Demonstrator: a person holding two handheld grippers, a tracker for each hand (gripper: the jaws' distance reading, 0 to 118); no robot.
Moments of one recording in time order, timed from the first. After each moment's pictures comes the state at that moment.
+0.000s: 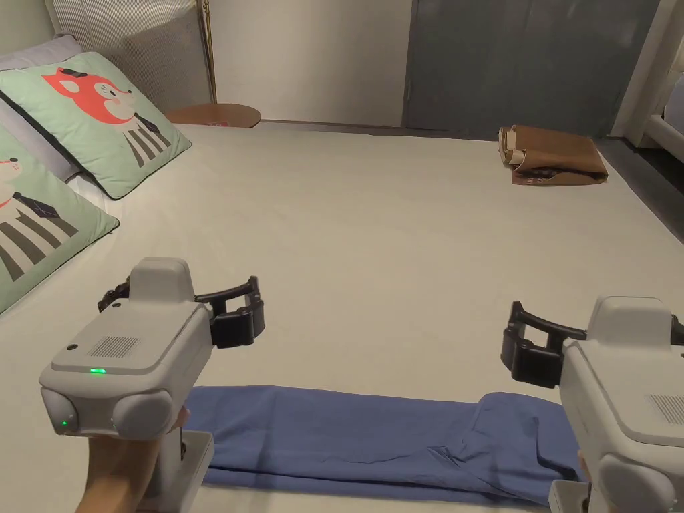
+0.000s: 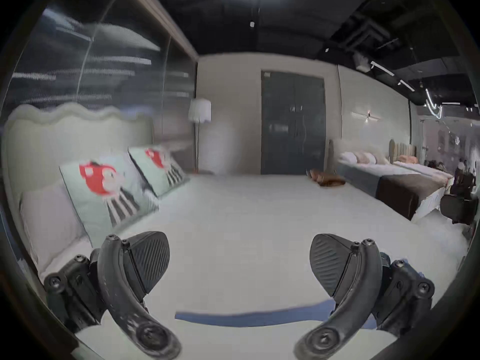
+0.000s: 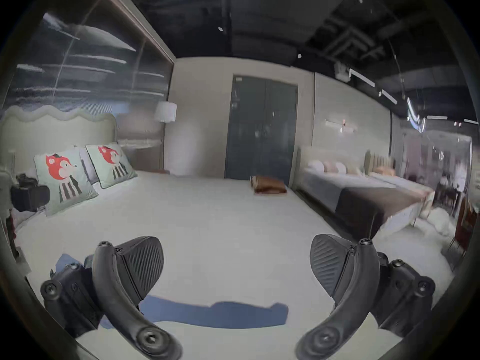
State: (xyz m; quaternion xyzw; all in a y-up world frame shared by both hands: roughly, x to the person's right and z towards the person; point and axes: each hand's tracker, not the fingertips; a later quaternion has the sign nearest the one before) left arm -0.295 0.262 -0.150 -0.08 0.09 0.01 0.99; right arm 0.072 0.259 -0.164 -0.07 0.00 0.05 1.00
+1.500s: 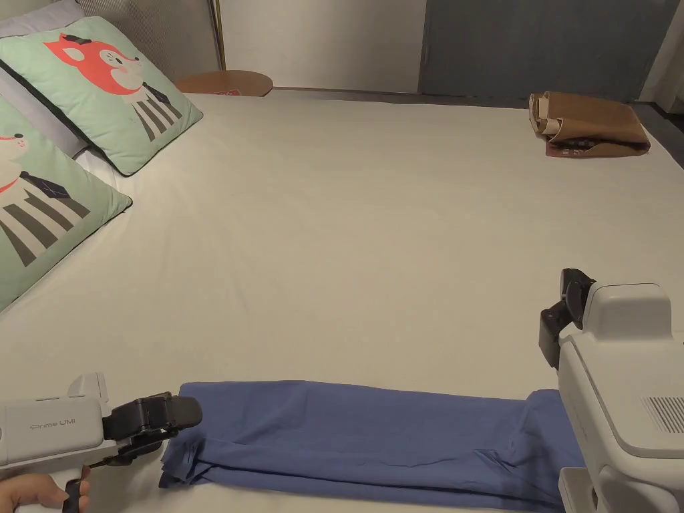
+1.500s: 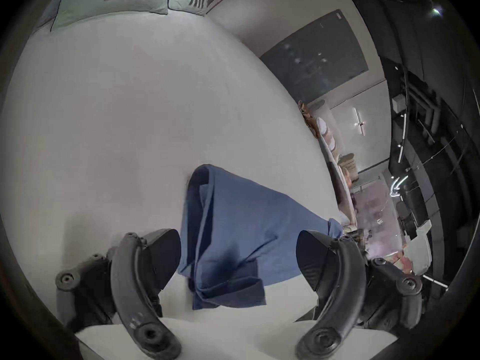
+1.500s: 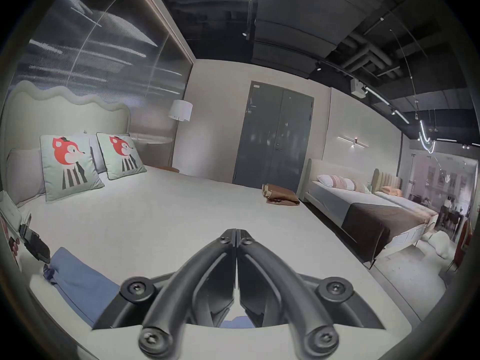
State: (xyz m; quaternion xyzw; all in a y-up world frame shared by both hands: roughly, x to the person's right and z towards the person) left arm -0.535 0.091 -0.169 -0.41 -0.09 0.39 0.82; right arm 0.014 0.256 -0.184 -0.07 0.03 0.09 0.99
